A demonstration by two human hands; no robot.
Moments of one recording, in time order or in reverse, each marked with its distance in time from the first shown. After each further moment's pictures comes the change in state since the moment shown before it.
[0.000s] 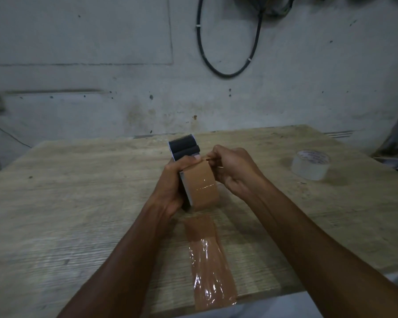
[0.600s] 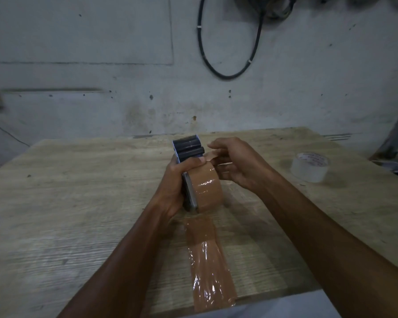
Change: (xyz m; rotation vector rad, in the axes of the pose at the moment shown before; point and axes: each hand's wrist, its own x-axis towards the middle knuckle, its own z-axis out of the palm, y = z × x) left_hand 0.000 -0.001 0.003 0.065 -0.011 0.072; right_hand 0.009 -0.015 -0.013 -0.134 -0.142 0.053
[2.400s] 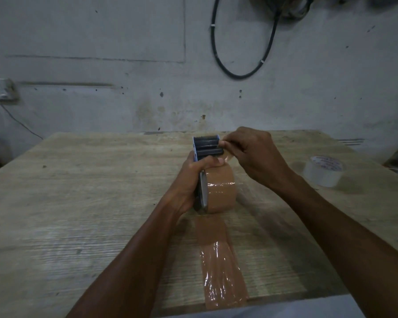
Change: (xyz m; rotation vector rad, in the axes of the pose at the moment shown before) left_hand 0.004 -0.001 0.000 0.049 -0.047 -0.051; right_hand 0.012 0.004 -0.019 -1.127 0.176 -1.118
